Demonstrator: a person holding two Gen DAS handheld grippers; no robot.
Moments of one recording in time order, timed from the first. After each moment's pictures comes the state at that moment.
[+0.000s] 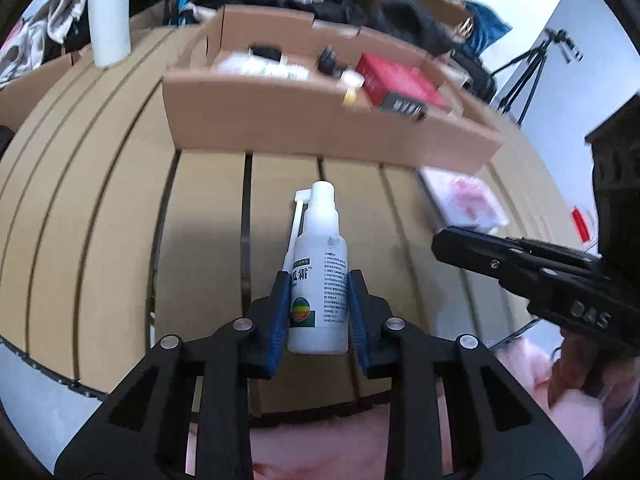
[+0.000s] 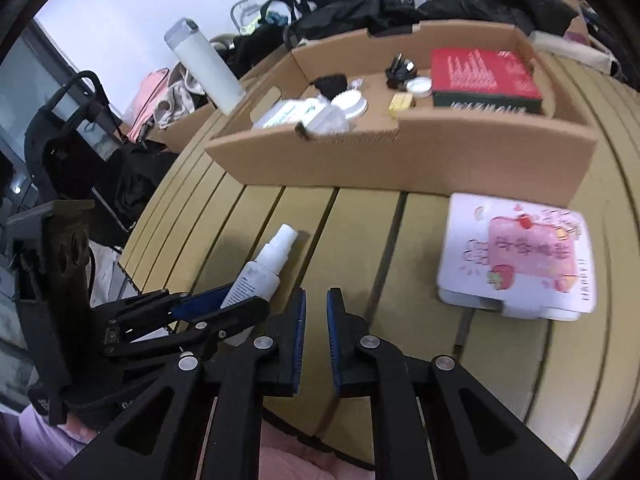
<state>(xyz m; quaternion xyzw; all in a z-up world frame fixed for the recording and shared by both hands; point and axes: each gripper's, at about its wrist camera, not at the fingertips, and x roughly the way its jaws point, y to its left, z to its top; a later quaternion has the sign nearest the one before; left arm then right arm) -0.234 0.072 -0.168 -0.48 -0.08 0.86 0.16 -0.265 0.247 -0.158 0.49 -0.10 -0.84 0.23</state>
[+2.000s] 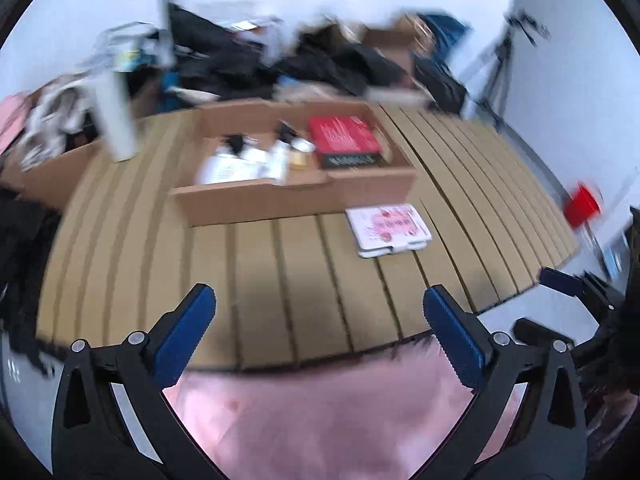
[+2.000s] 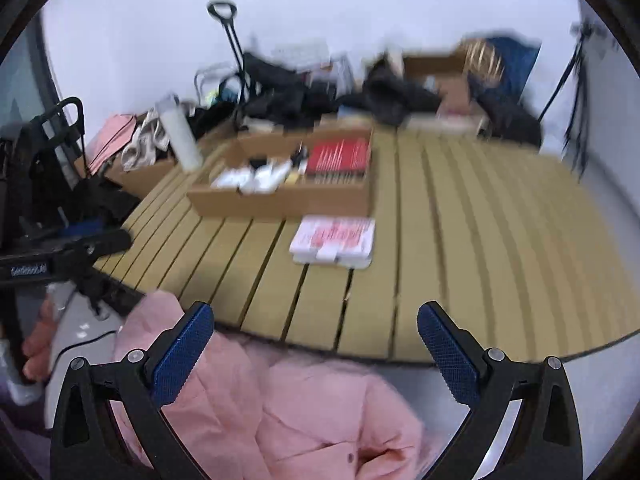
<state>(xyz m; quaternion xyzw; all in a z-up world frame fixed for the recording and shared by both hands) -0.186 0.126 -0.063 -0.45 0.02 0.88 0.16 -0.143 0.344 -0.078 0.43 -0.04 -0.89 0.12</state>
